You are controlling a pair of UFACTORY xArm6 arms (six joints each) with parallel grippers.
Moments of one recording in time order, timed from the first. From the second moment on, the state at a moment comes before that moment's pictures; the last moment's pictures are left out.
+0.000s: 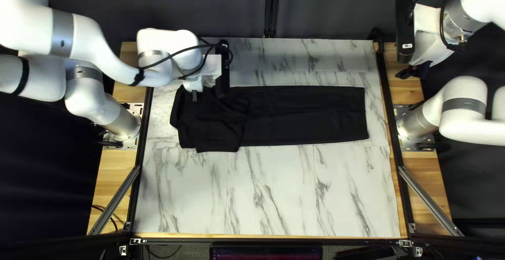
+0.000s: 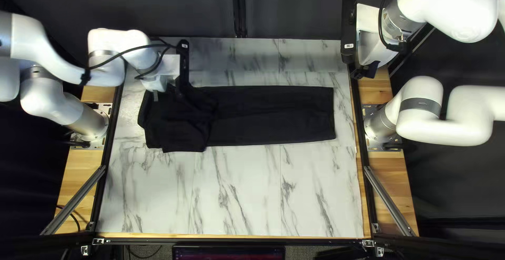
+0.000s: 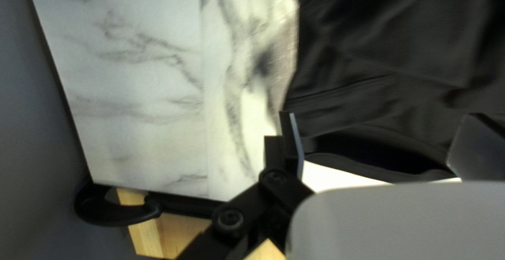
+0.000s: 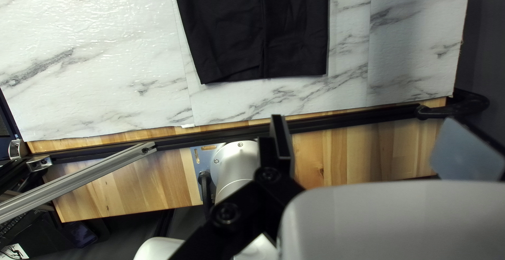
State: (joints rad) left arm 0.22 -0.49 -0.44 0.15 0.93 0.10; right arm -0.35 -1.09 -0.64 -0.01 1.58 -0.25
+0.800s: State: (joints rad) left arm 0.03 -0.69 -0.57 -0.06 1.11 0.15; right arm -0.35 -1.09 -0.64 -0.01 1.58 -0.25
